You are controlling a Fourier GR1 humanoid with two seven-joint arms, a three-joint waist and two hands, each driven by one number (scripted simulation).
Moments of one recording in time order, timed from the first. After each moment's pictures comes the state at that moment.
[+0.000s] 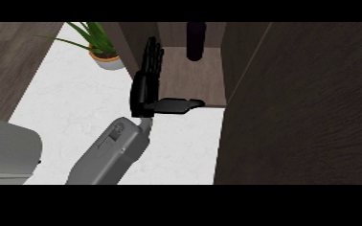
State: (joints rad) left arm -0.55 0.08 -0.46 -1.14 0.58 0.50 -0.46; right arm 0.30 -0.12 0.32 -2.51 -0.09 0.13 0.36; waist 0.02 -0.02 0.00
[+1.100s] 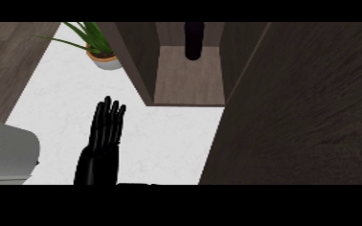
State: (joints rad) left arm 0.05 0.31 -0.61 -1.80 0.48 0.57 -0.46; right arm 0.33 -0.28 0.50 -2.52 -0.10 0.30 0.38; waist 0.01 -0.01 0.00
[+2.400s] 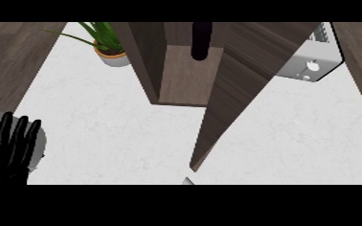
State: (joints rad) left arm 0.38 0.63 -0.24 -2.00 0.75 0.22 -0.52; right arm -0.16 -0.04 0.83 -2.34 -0.01 -0.05 0.66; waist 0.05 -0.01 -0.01
